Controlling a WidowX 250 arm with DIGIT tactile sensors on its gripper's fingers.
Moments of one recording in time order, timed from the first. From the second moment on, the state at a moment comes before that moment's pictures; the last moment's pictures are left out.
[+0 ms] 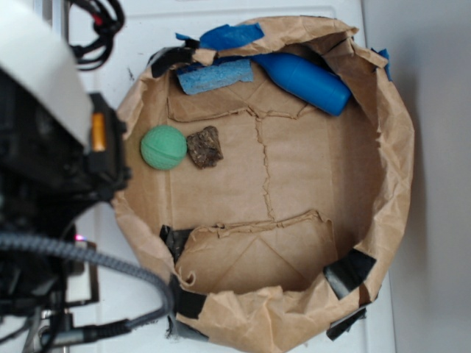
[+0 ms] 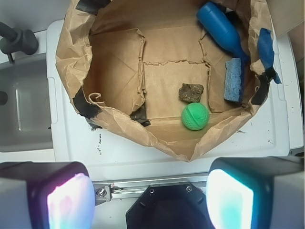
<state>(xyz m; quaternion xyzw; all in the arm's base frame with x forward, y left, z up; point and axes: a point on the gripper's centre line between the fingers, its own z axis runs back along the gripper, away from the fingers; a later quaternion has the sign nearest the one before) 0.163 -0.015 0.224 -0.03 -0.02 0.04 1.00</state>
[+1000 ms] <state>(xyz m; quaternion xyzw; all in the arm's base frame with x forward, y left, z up) 0.240 -0.001 0.164 -0.06 -0.05 -0.15 0.99</state>
